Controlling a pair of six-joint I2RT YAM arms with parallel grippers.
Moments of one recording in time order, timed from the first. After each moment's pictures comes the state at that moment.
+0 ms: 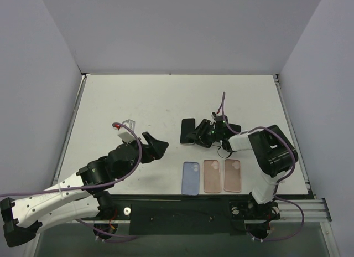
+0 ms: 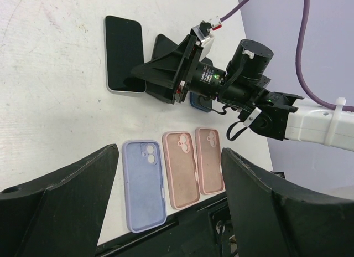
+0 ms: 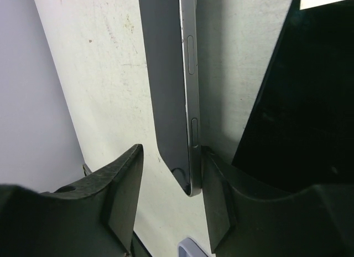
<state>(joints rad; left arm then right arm) -1.08 0.73 0.71 -0.33 -0.52 -0.99 0.41 1.80 0.66 0.48 -0.42 0.99</state>
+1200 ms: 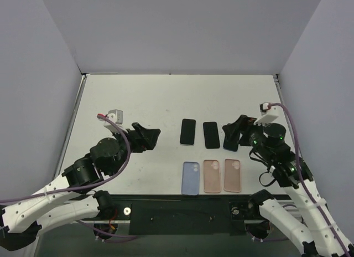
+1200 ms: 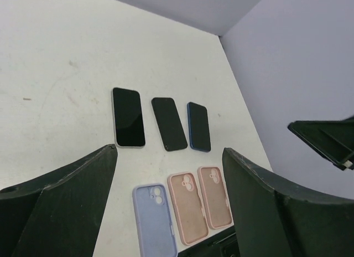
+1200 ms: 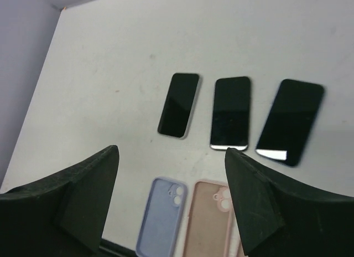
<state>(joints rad) -1.04 0.70 0.86 -0.33 -0.57 -0.77 0.41 0.72 0.84 -0.49 0.00 0.51</state>
